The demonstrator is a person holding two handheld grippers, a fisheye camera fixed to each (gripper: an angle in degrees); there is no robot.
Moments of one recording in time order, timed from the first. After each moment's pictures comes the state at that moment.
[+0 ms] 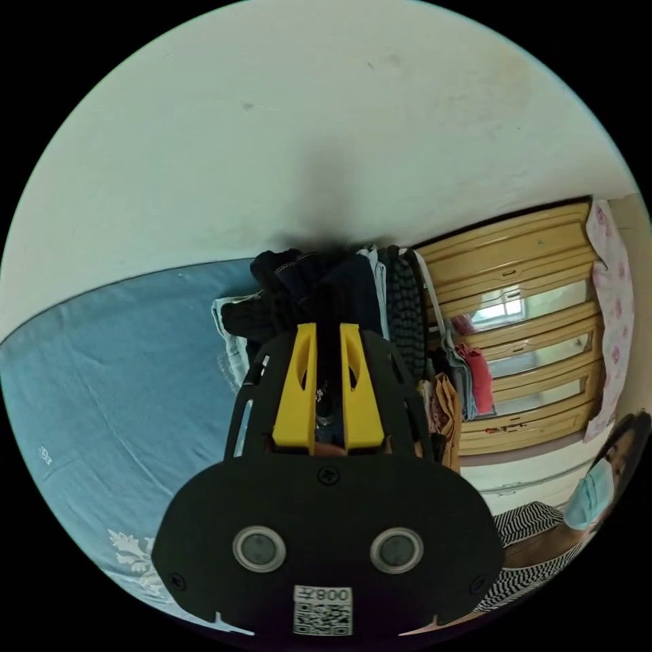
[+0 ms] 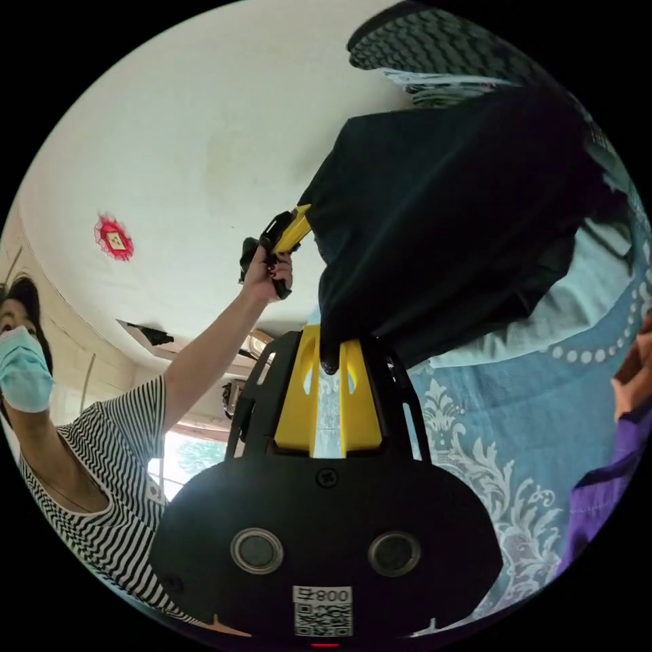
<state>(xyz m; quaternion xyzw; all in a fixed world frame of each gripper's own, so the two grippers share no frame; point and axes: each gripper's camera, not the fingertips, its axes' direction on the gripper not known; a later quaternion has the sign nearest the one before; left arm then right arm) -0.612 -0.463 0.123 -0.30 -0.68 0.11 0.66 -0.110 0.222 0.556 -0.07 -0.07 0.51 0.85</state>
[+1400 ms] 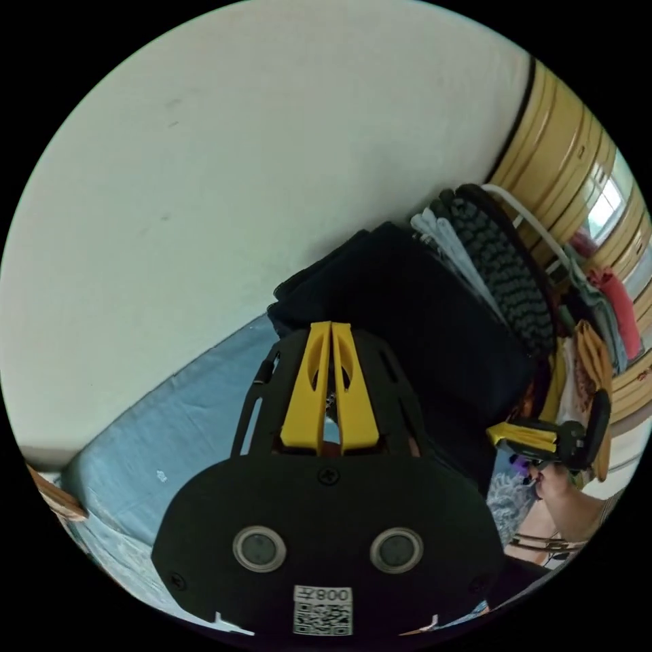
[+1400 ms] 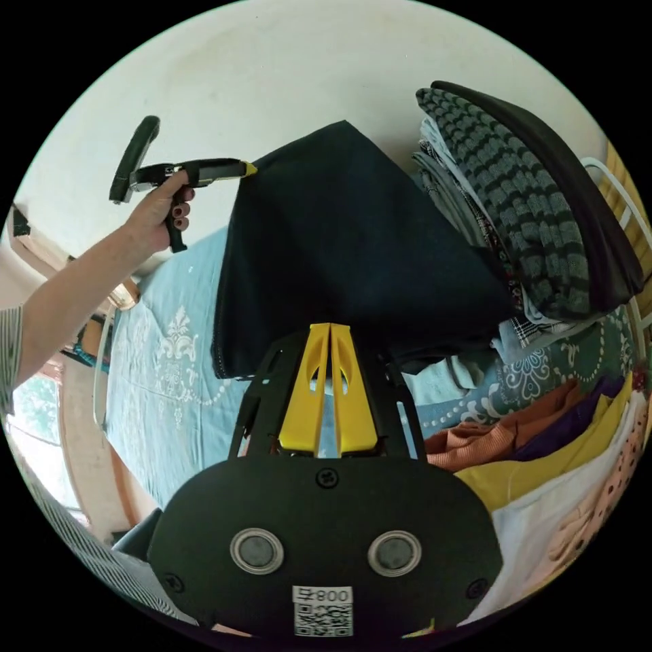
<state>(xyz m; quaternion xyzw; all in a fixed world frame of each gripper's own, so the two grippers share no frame) -0.762 -0.406 0.336 -0.34 -0.79 0.33 0.40 -0.024 0.079 0.575 -0.31 0.21 0.28 0.88</state>
